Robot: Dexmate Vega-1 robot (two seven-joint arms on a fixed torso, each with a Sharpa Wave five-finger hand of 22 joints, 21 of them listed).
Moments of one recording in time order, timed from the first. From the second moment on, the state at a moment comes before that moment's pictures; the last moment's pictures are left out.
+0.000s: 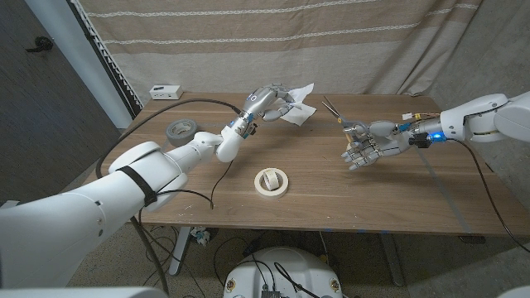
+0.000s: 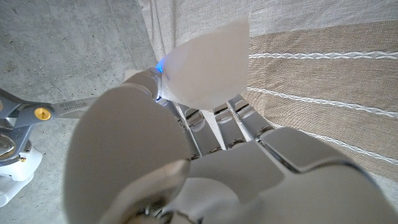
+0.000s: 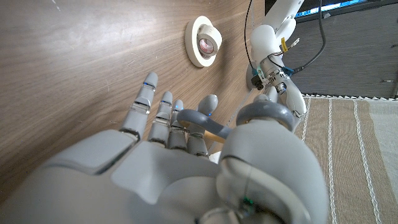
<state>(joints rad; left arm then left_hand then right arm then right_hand) 0.19 0.20 0.88 -0.44 1.02 -0.78 1.12 1.13 -0.05 0.44 0.09 0.42 1.00 -0.21 0.55 0.20 1.06 -0.21 0.45 0.41 0.68 -0.06 0.19 0.19 0.49 -0.05 0.24 0.20 -0.90 -1.33 -0.18 -2.00 1.16 -0.74 0.53 0.75 0.12 -0.04 -0.12 0.36 0.32 0.15 1.47 1.00 0.29 0.20 0.24 0.25 0.35 0.15 0.20 0.19 0.49 0.22 0.22 0.19</state>
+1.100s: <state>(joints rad) 0.20 0.19 0.84 -0.45 1.08 -0.82 1.12 1.17 -0.04 0.39 0.13 0.43 0.99 -0.21 0.57 0.20 1.05 -0.21 0.45 0.41 0.68 -0.06 0.19 0.19 0.49 -0.05 0.24 0.20 -0.78 -1.32 -0.29 -2.00 1.14 -0.78 0.57 0.76 0.11 -0.05 -0.12 0.36 0.32 0.15 1.47 1.00 0.29 0.20 0.24 0.25 0.35 0.14 0.20 0.19 0.49 0.21 0.21 0.19</state>
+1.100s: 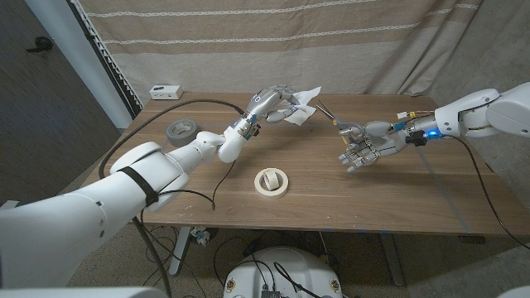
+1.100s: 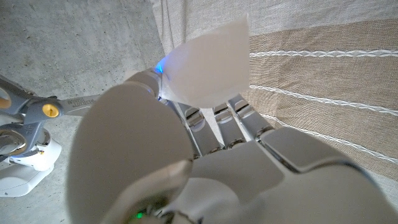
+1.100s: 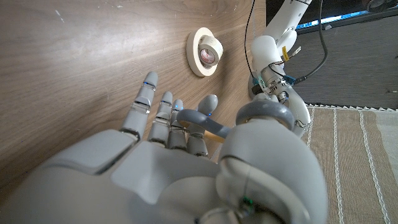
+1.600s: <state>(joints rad) 0.21 0.19 0.78 -0.48 1.14 -0.83 1.12 1.19 -0.03 0.36 0.13 0.44 0.98 -0.21 0.57 0.20 1.05 -0.21 0.45 0.41 0.68 -0.06 0.19 0.19 0.48 -0.05 0.24 0.20 -0.76 -1.32 -0.30 -1.99 1.13 -0.79 0.58 0.76 0.11 -0.05 -0.12 0.36 0.32 0.15 1.47 1.00 0.29 0.20 0.24 0.25 0.35 0.14 0.20 0.19 0.50 0.22 0.21 0.19</state>
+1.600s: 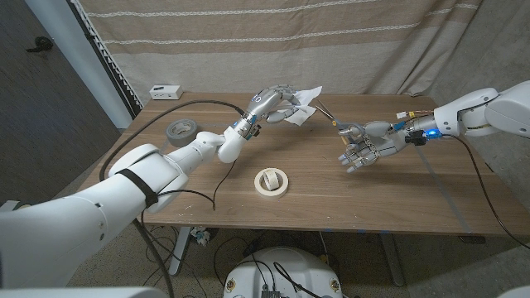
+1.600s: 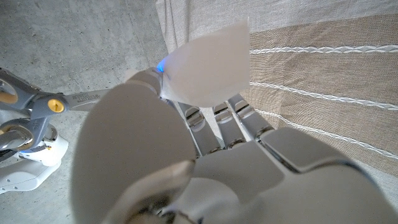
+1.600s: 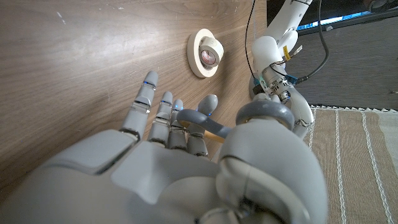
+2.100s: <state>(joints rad) 0.23 0.19 0.74 -0.49 1.19 -0.85 1.12 1.20 -0.02 0.32 0.14 0.45 0.99 -0.21 0.57 0.20 1.05 -0.21 0.45 0.41 0.68 -0.06 0.19 0.19 0.48 -0.05 0.24 0.20 -0.72 -1.31 -0.33 -1.99 1.12 -0.82 0.59 0.76 0.12 -0.05 -0.12 0.36 0.32 0.15 1.46 1.01 0.29 0.20 0.24 0.25 0.36 0.15 0.20 0.19 0.50 0.22 0.21 0.19</state>
